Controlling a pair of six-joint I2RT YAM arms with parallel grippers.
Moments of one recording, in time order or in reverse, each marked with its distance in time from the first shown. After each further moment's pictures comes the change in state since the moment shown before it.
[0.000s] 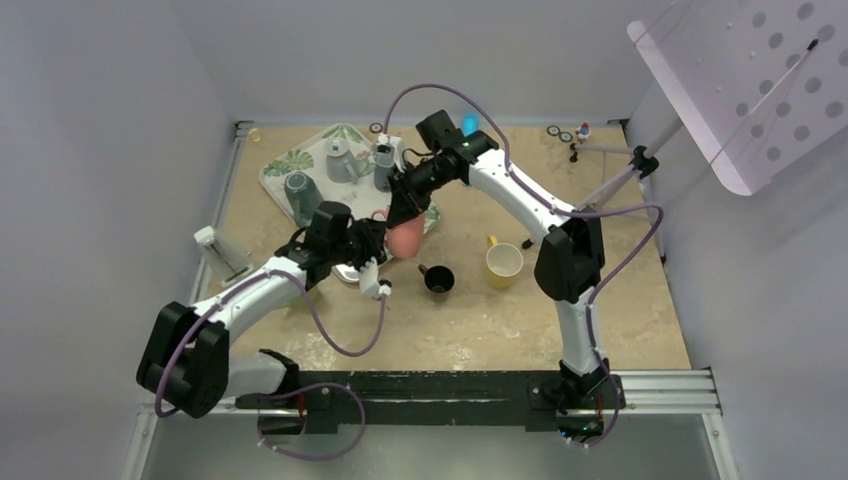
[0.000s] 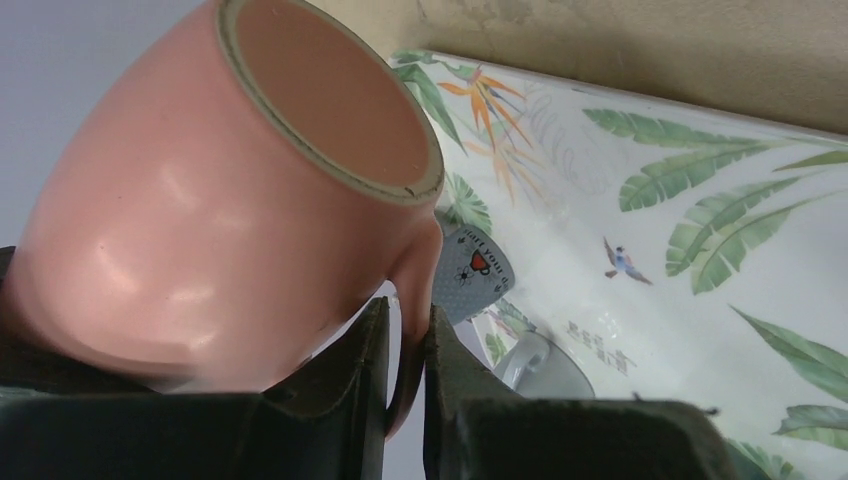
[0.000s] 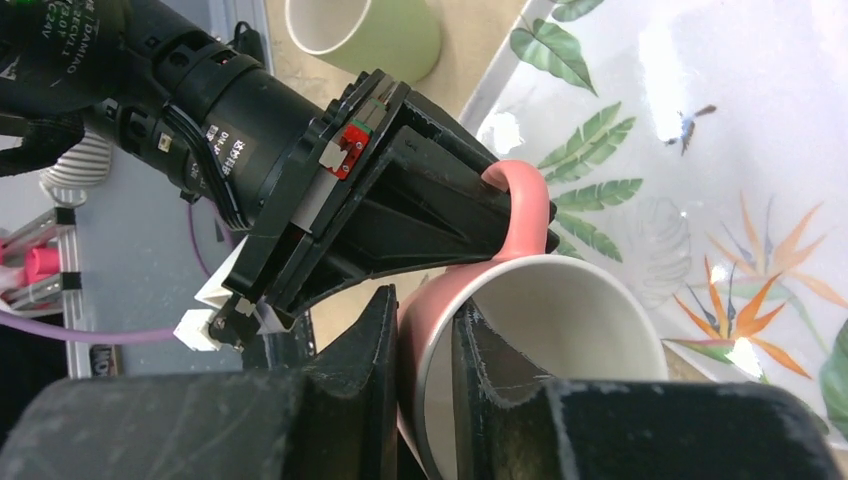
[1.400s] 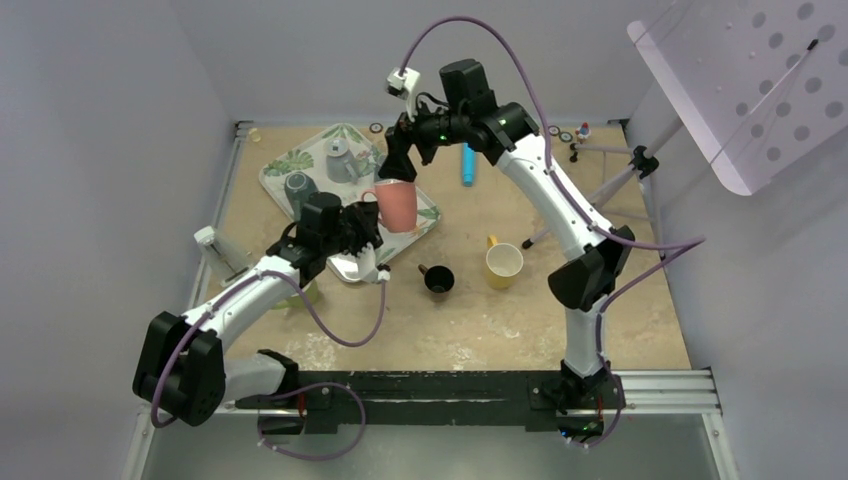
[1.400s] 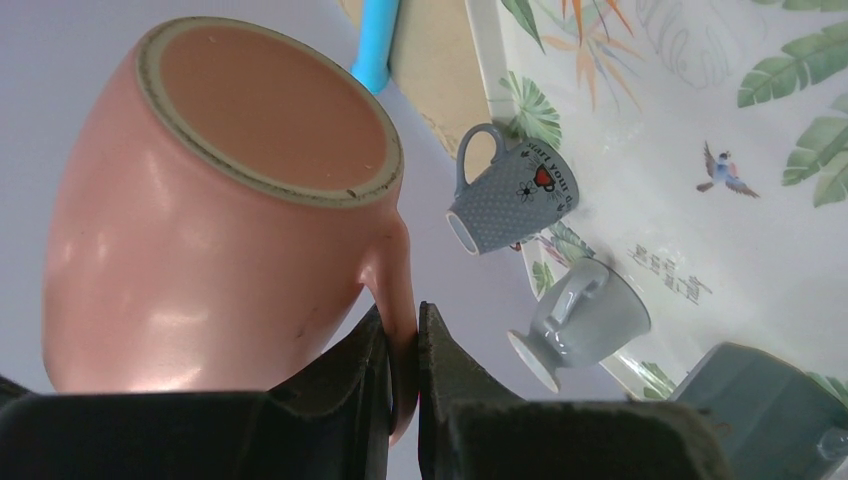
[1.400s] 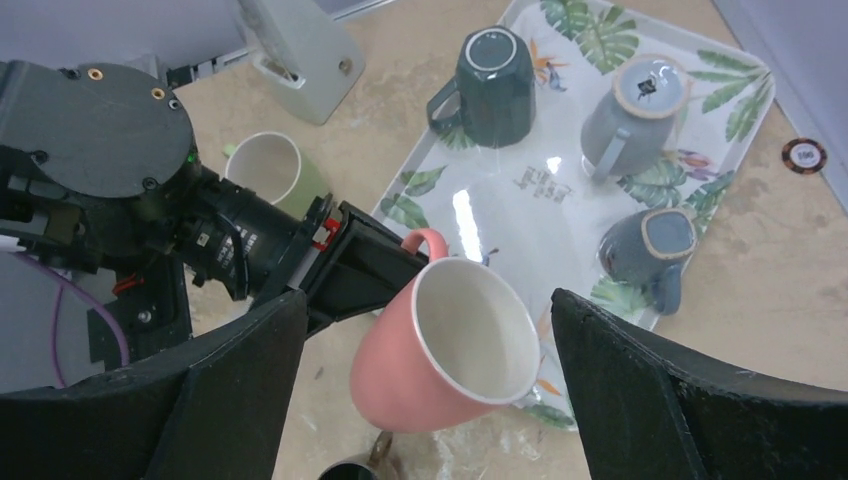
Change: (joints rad) left arm 0.026 -0.024 0.033 0.066 -0.060 0.000; right arm -0.024 -0.116 0.235 0.122 0.236 0.029
